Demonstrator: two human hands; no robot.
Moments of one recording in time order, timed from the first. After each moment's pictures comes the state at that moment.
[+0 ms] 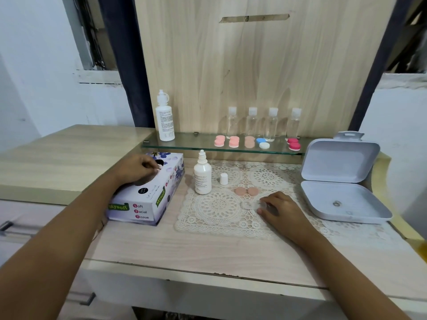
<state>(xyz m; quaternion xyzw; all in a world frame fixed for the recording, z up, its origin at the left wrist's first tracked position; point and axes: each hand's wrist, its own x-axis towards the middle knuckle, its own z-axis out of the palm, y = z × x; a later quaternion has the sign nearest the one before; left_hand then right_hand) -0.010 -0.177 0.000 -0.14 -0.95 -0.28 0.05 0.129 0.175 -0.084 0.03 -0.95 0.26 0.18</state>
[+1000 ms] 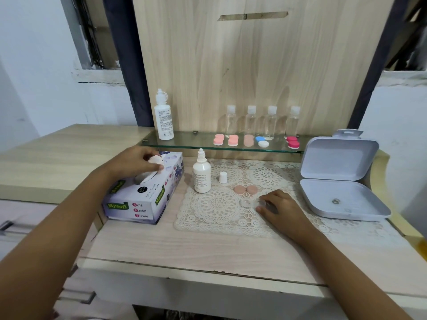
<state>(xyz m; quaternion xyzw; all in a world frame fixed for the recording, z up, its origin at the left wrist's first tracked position) 0.010 -0.168 0.026 -0.17 -0.94 -0.30 0.04 0.130 0.175 -0.083 0.03 -0.95 0.26 0.19</state>
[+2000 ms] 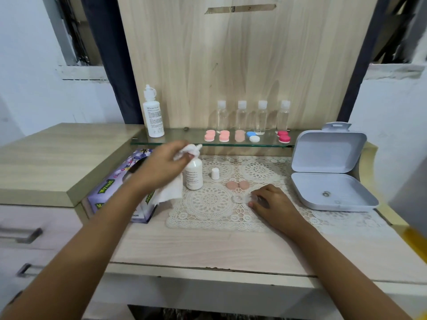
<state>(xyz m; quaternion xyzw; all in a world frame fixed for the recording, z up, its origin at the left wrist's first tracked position) 0.082 -0.085 0.032 -0.28 -0.86 -0.40 0.12 0.131 0.174 -0.084 0.03 -0.95 0.27 0.18</state>
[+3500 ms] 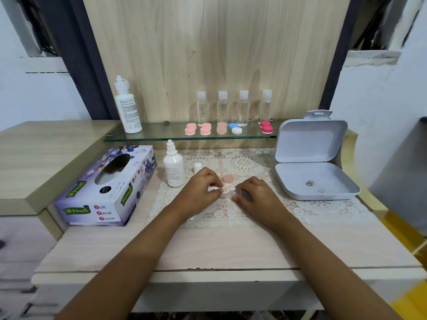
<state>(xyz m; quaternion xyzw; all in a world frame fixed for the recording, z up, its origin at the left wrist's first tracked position) 0.060 0.003 -0.069 -0.37 -0.85 -0.36 0.09 0.127 0.176 -0.089 0.02 -0.94 0.28 0.18</state>
